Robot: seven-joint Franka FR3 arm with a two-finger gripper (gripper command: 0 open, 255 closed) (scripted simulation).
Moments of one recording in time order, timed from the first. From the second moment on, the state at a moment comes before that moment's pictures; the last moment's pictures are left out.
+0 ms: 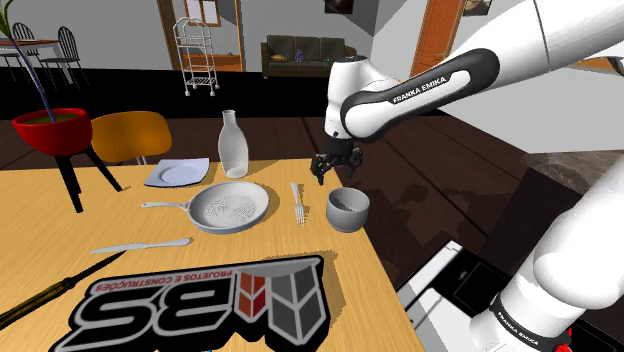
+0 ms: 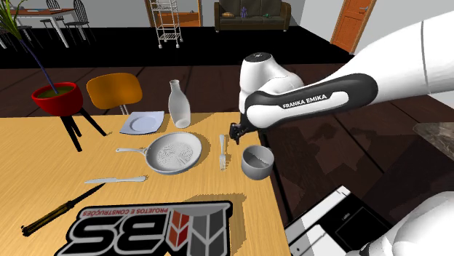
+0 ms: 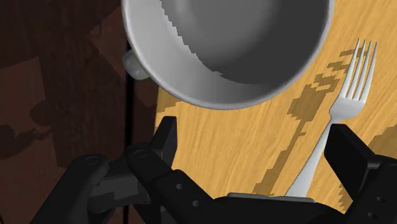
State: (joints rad) arm -0.02 -0.10 0.29 -2.24 -0.09 2.21 0.65
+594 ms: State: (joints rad) arm 0.03 0.27 0.31 -1.94 -0.25 2.27 0.91
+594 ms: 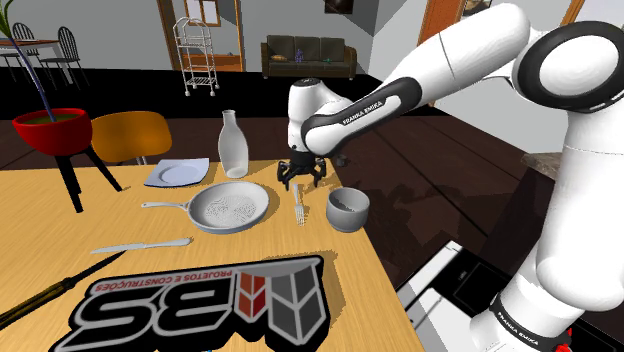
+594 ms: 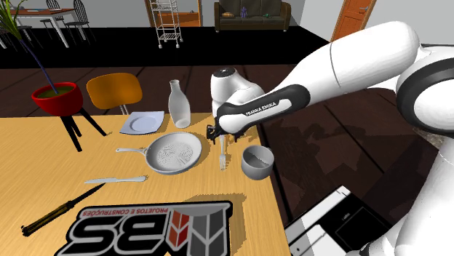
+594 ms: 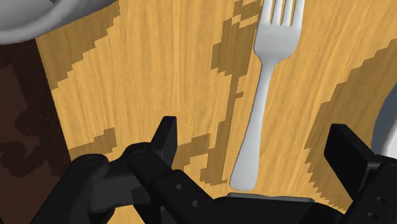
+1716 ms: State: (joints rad) arm 0.05 0.39 0.28 -1.90 -0.30 2.35 0.97
